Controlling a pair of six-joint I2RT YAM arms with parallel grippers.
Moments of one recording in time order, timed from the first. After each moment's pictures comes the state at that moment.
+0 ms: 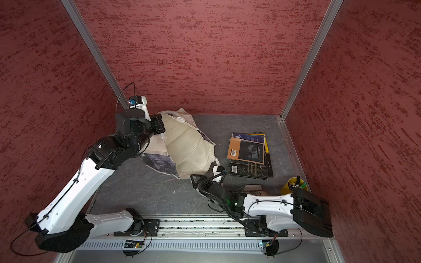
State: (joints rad) left arm -0.63 1.20 1.60 -0.74 -0.48 -0.52; right arm 1.26 1.18 0.43 0.44 0.46 1.46
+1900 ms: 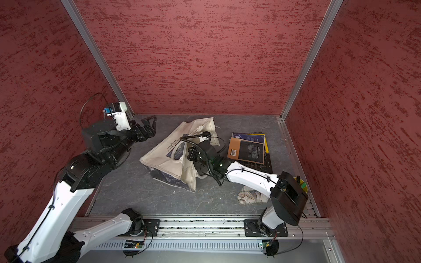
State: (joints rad) left arm -0.50 0.95 1.47 -0.71 -0.34 -0.41; right arm 0.89 1.55 1.15 0.01 0.08 0.93
